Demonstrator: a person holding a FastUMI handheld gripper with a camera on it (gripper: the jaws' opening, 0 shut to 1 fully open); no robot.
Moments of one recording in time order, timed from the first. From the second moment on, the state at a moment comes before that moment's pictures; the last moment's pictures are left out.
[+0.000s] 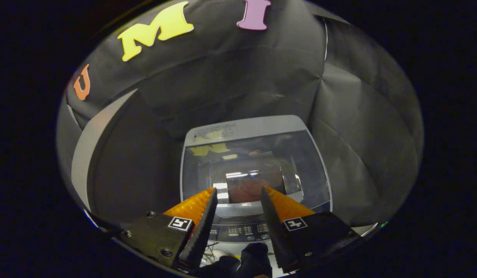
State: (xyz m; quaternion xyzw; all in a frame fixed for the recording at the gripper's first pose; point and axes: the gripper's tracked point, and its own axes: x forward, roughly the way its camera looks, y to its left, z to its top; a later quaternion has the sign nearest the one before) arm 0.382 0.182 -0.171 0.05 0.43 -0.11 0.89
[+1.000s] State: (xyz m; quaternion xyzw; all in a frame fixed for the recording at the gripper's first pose) arm 0.191 0.289 0.010 -0.01 0.13 -0.08 0.99
